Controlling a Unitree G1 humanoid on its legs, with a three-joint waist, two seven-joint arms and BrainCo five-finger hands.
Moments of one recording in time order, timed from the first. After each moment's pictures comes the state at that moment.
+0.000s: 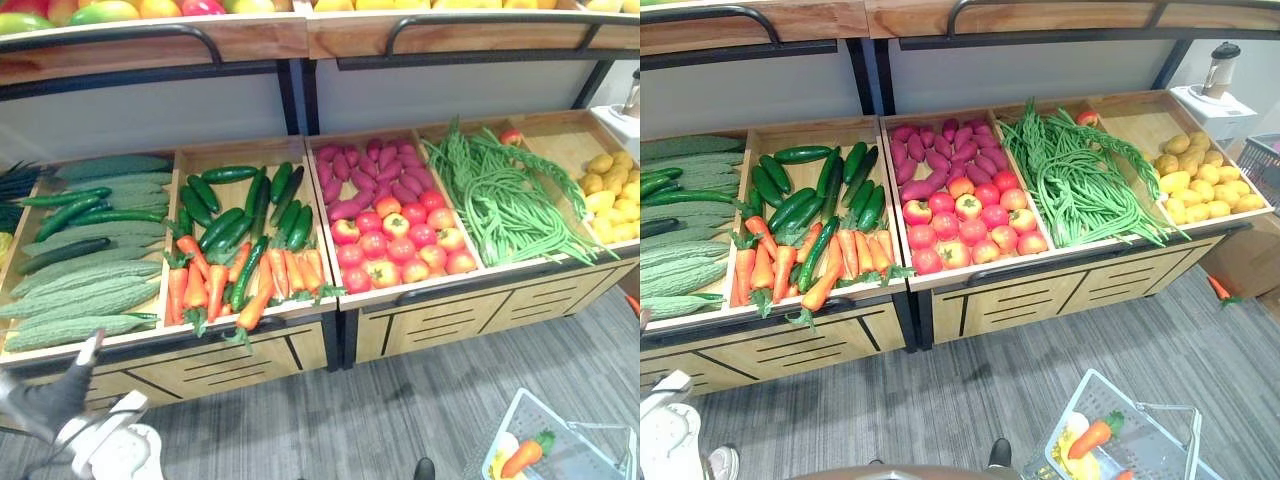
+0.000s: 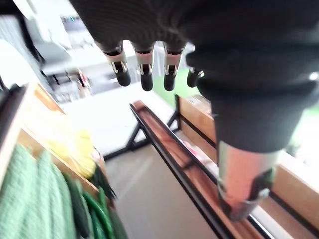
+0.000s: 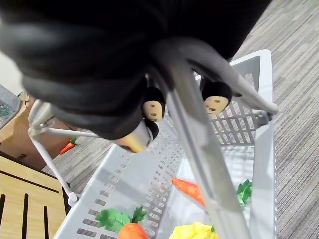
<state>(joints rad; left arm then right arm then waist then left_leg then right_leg) 0.26 0.00 0.70 -0.14 0.26 -0.17 0.68 0.17 -0.26 -0.79 1.16 -0.15 -0.11 -0.25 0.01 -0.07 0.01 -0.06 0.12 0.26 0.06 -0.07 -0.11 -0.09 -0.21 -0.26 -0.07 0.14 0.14</state>
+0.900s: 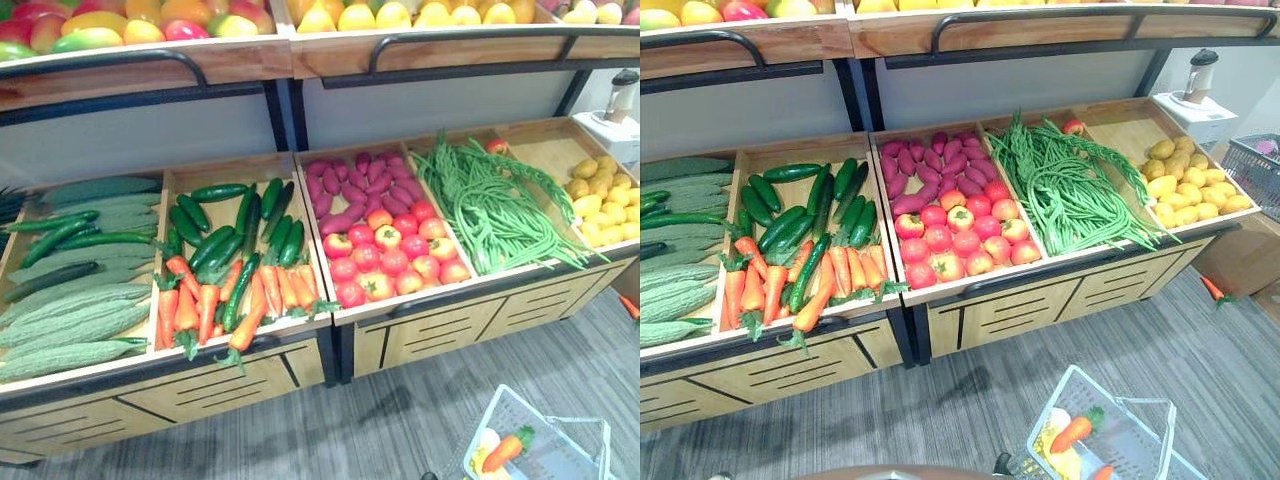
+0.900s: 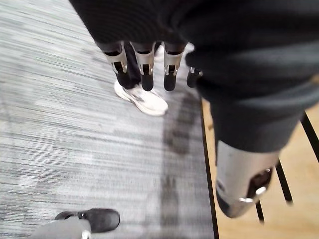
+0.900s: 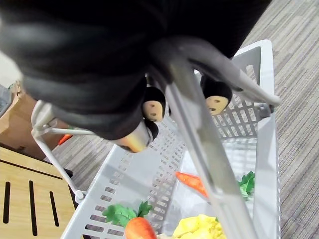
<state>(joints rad) 0.26 0.06 0.53 1.02 0.30 -0.08 0.26 0.12 -0.22 -0.75 1.15 -0.16 -0.09 -0.25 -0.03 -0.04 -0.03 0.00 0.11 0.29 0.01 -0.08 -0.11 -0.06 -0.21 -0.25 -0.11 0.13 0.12</state>
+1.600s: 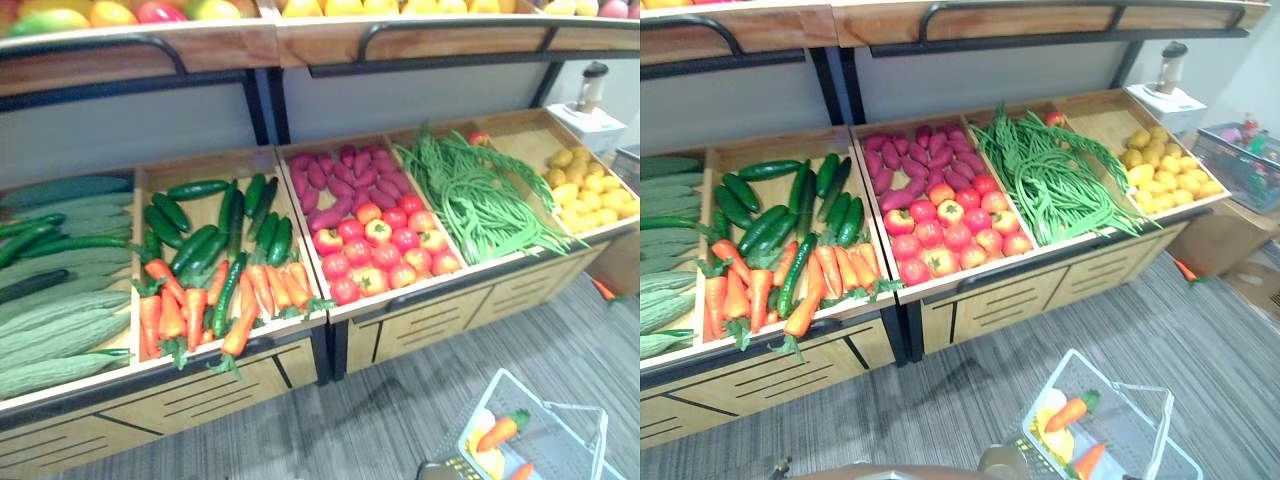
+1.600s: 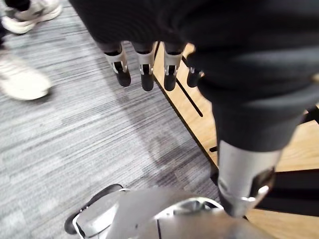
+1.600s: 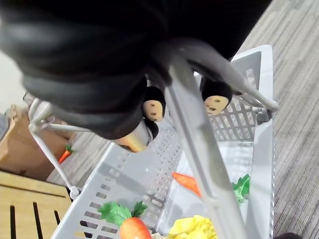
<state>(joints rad) 0.22 0.14 0.22 1.03 0.38 -0.09 0.24 0.10 -0.14 -0.74 1.07 -0.06 -0.10 -0.27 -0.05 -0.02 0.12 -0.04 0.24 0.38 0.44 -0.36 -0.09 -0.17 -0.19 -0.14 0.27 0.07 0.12</state>
